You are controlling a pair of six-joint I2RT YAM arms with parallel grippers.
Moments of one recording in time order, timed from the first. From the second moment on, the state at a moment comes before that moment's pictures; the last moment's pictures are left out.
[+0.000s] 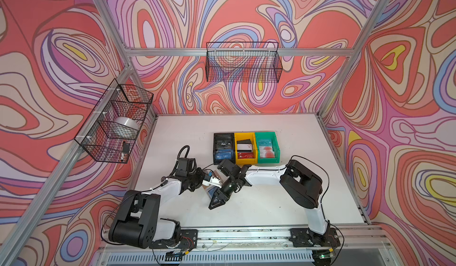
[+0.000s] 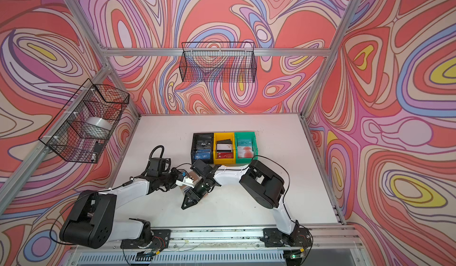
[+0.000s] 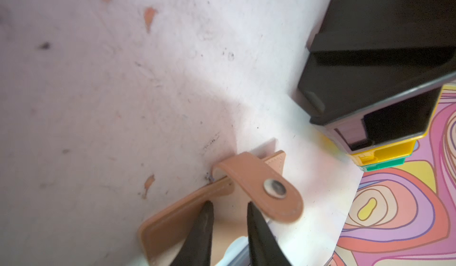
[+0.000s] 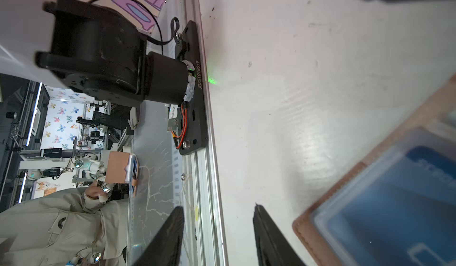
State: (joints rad) left arm -0.17 1.35 0.44 -0.06 0.40 -0.92; right arm 0.98 2.06 1.26 -0.27 -0.96 0.20
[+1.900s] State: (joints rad) left arm -0.09 0.82 0.28 -0.49 0.44 -1.00; right arm 0.80 2.08 1.48 -0.58 -0.54 0.07
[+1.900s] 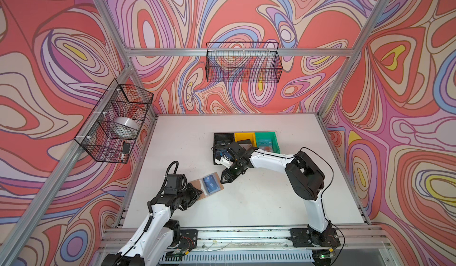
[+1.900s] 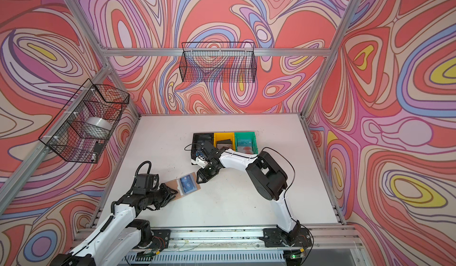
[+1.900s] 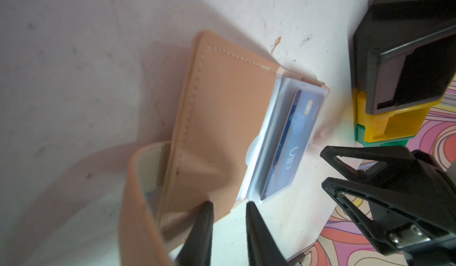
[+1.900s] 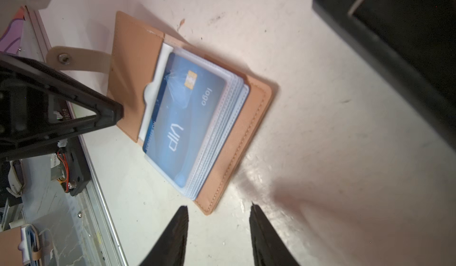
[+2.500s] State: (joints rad) left arm -0.07 1.01 0.31 -0.38 0.50 -0.99; right arm 0.80 2.13 1.51 -0.49 -0.70 0.18
